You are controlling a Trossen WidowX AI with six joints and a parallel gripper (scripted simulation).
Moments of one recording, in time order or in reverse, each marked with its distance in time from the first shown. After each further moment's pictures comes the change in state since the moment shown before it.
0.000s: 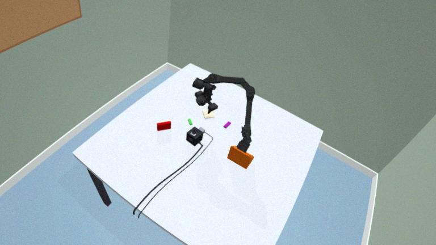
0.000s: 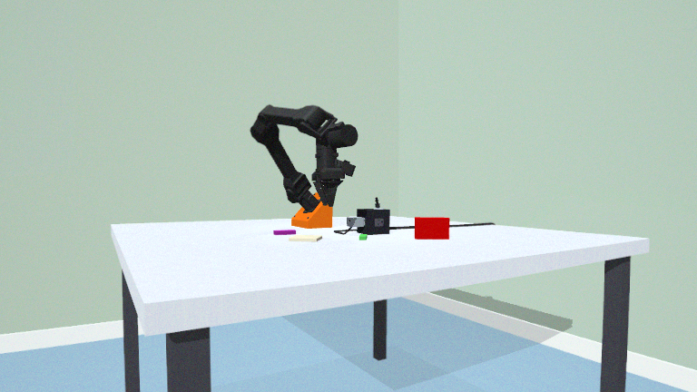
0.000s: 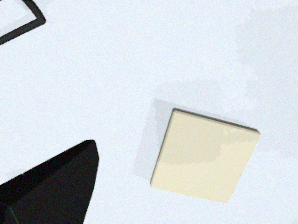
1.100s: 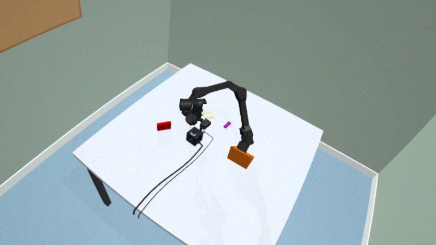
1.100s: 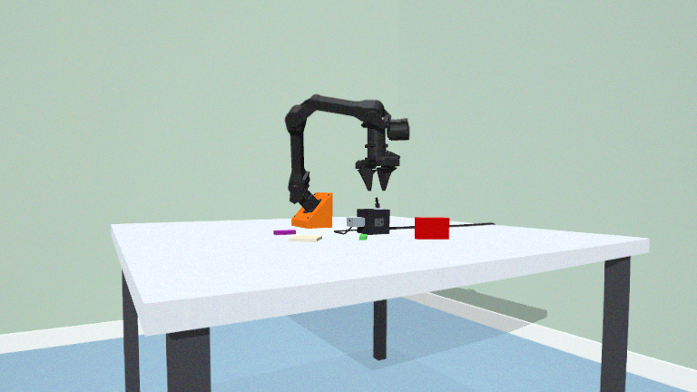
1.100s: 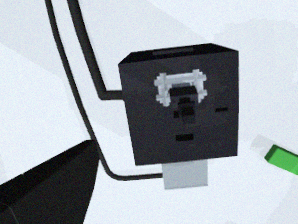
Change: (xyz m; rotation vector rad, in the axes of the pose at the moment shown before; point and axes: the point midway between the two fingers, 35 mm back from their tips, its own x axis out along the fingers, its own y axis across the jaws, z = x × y) arm -0.039 0.123 0.180 -0.219 0.014 0.005
